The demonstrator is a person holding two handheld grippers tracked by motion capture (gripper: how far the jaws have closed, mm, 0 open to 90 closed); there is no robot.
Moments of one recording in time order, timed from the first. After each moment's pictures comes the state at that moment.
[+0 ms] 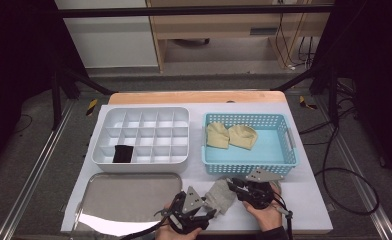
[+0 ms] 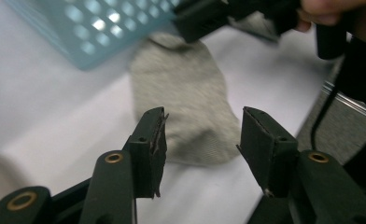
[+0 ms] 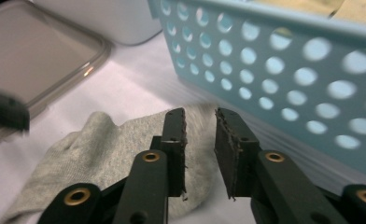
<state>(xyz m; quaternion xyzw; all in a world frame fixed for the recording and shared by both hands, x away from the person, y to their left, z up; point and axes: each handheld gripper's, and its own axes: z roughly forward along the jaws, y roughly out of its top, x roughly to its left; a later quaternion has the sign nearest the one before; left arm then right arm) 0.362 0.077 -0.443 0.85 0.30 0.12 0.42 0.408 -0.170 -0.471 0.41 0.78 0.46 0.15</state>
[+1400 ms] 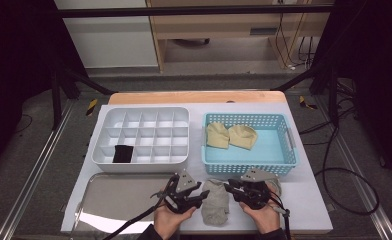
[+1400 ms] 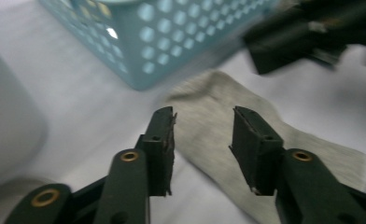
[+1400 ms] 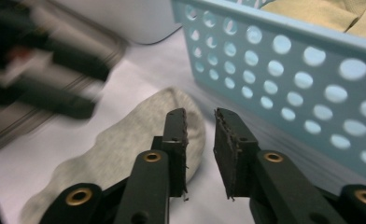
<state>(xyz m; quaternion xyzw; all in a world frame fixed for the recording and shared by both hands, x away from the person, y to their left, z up) 0.413 0.088 -0.457 0.84 0.32 0.12 0.43 0.404 -0.158 -0.464 0.39 0.79 0.45 0.13</state>
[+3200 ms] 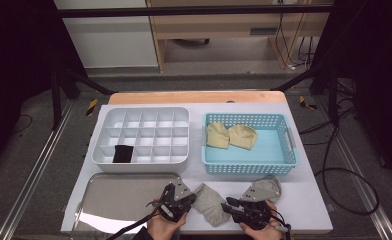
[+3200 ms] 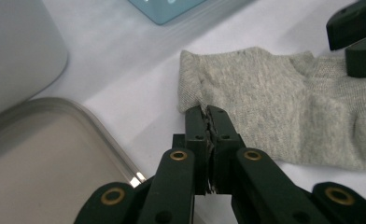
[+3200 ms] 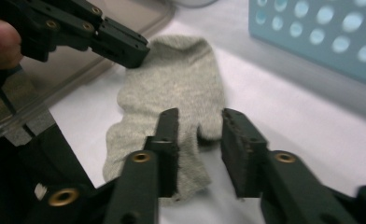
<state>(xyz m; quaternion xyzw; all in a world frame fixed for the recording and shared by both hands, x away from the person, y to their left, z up) 0.385 0.101 -0.472 0.85 0.35 0.14 0.36 0.366 -0.154 -0.480 0.37 0.81 0.45 0.09</state>
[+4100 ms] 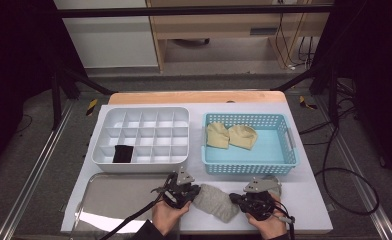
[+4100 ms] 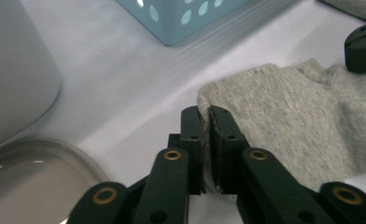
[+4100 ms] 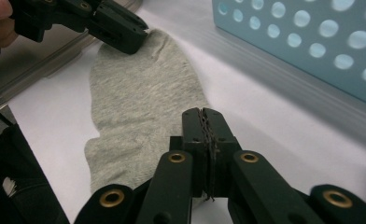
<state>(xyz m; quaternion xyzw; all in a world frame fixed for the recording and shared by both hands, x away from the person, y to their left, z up) 0.419 0.094 -0.473 0.85 0.36 0.10 0.37 0.387 -0.167 -0.475 0.38 0.82 0.41 0.10</state>
